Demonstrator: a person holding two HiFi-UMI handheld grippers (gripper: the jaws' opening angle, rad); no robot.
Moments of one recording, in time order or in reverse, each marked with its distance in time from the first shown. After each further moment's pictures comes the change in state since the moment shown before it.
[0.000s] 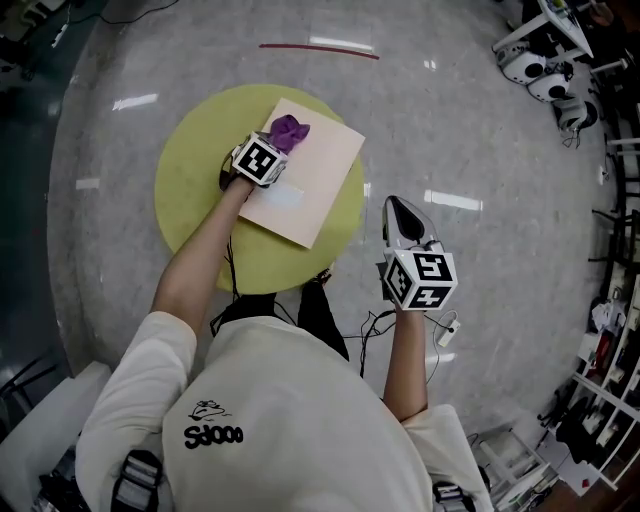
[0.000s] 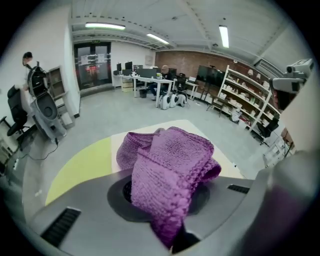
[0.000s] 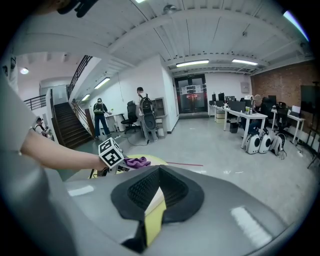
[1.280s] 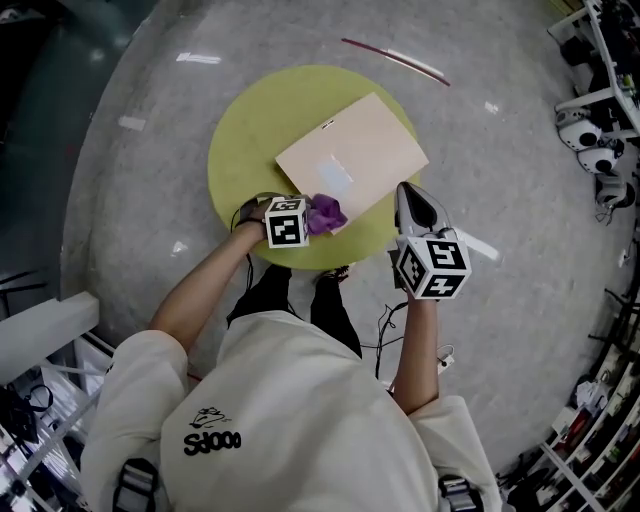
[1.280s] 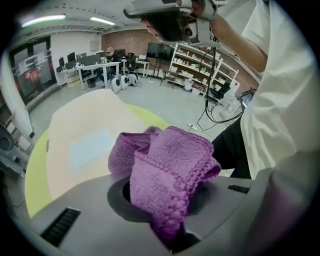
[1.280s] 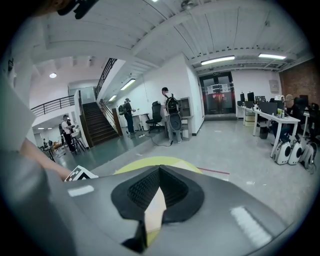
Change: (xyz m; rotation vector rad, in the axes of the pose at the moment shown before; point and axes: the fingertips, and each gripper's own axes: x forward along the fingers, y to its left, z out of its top) left arm -0.094 -0.175 -0.173 0.390 0.217 -0.364; right arm 0.035 0.106 0.005 -0.115 0.001 0.280
